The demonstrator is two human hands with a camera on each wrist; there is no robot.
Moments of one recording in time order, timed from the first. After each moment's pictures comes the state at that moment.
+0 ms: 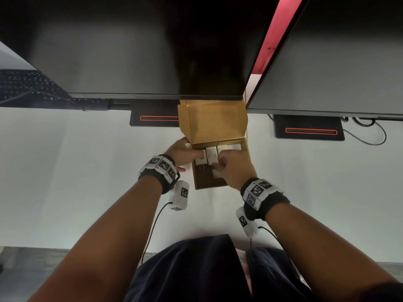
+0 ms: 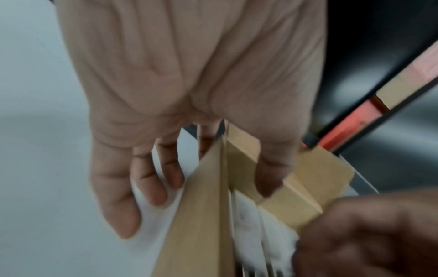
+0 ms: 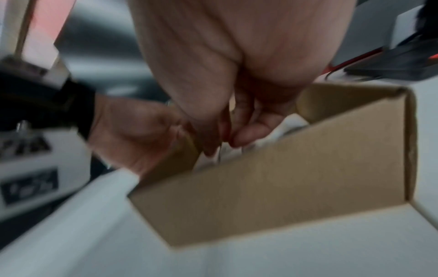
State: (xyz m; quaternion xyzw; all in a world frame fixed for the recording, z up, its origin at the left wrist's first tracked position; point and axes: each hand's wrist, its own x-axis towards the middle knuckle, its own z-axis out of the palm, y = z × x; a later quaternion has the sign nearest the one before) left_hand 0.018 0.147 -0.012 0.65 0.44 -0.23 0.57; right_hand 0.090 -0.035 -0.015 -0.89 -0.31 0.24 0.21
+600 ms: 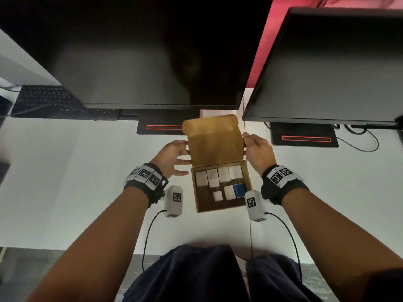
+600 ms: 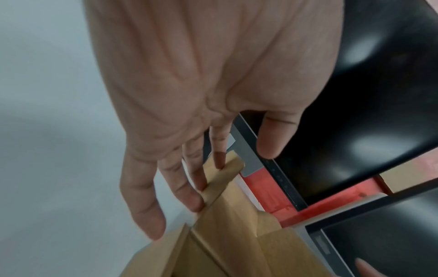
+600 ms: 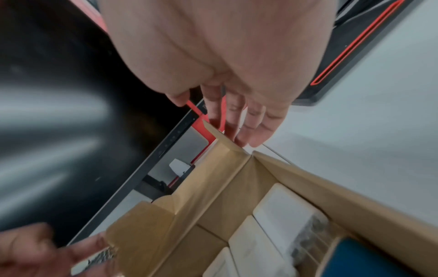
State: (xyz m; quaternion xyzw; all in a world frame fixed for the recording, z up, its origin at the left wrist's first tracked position) left_hand -0.012 0.149 0.037 0.53 0.47 -0.11 0.70; right_hand 0.138 -0.052 0.012 -0.85 -0.03 0.29 0.44
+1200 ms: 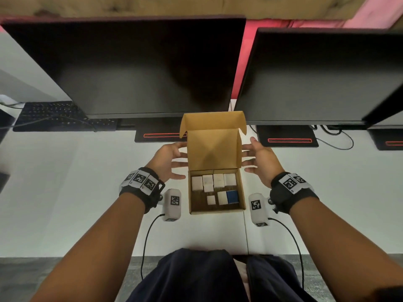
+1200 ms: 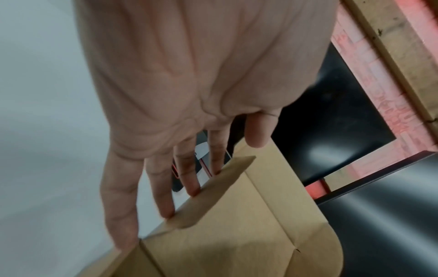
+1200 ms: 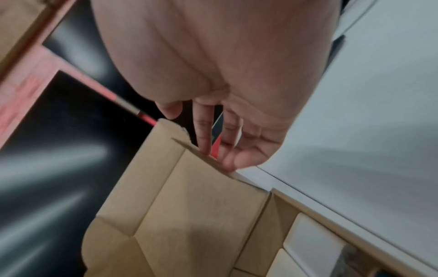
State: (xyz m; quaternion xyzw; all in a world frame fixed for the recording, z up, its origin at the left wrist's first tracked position) left_hand -0.035 0.124 0.074 0.53 0.44 -0.08 0.72; right_hand 0.114 -0.098 0.054 -0.76 0.04 0.34 0.55
